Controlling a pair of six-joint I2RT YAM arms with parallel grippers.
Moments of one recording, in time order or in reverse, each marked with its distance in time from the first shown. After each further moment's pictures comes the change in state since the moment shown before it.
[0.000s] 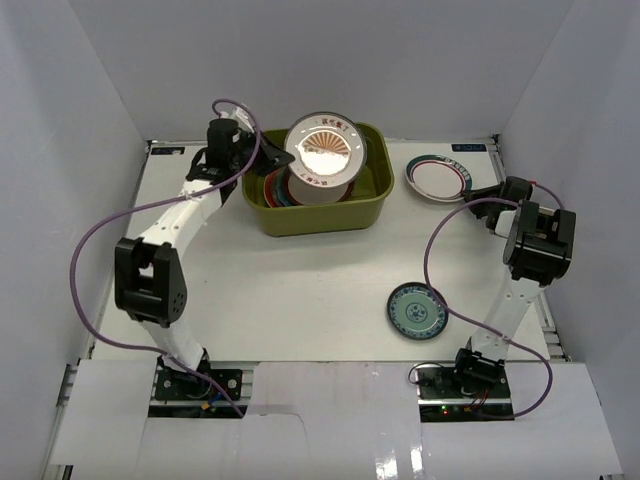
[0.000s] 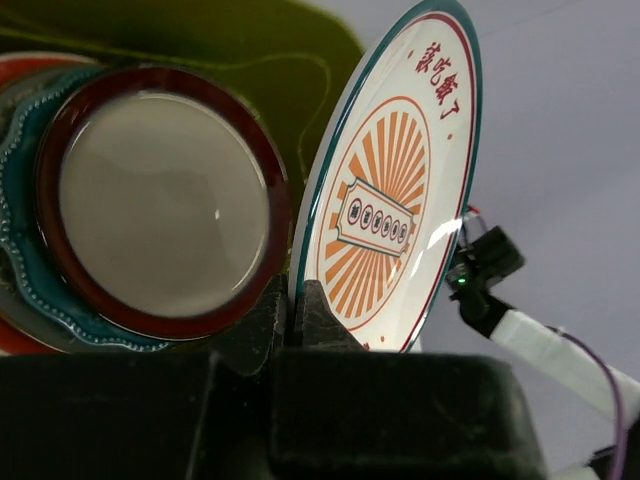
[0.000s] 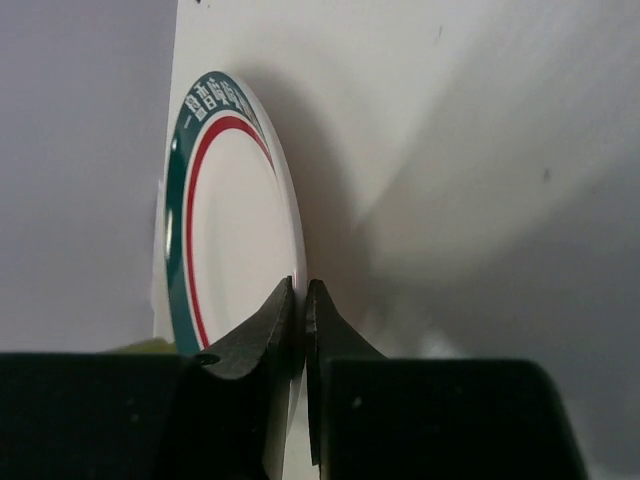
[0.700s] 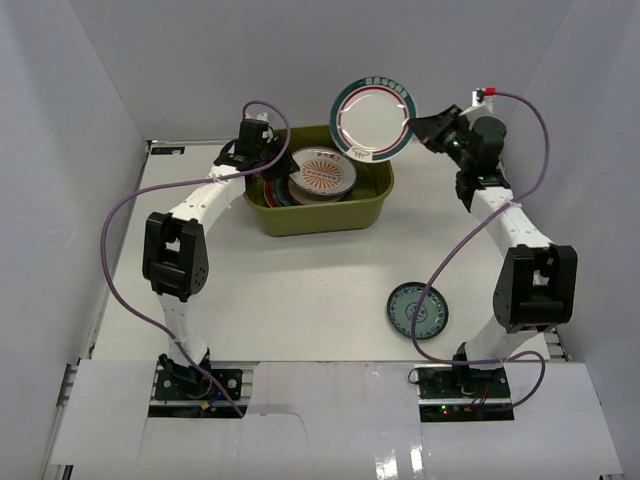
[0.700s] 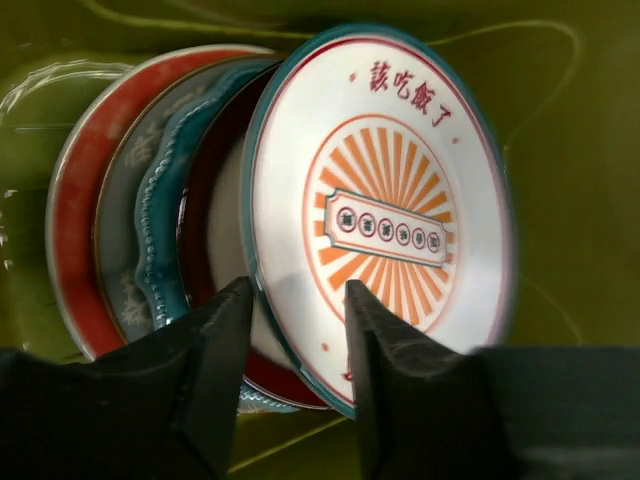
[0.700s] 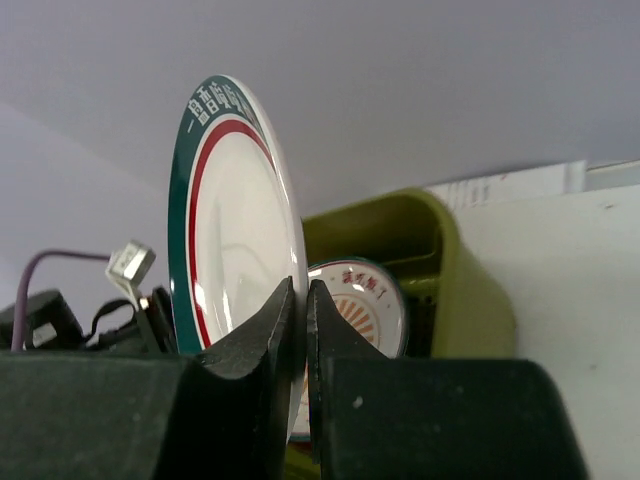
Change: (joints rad) left arm -0.096 0.298 0.277 -0.283 -0.274 0.261; right arm 0.319 -0.524 0.073 -0.009 -0.105 -0.224
